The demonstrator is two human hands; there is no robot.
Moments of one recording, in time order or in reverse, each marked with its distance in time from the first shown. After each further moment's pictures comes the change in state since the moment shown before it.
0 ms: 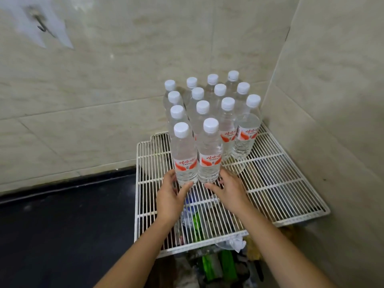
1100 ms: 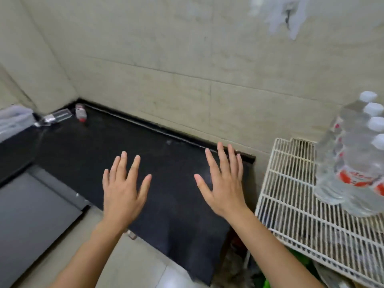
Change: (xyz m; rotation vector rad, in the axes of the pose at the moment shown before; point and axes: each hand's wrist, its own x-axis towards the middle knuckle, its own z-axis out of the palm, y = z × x) left_hand -0.230 -0.097 -0.326 1.001 0.734 -0.204; right_hand -0.100 -0.210 0.216 -0.271 0.025 -0.984
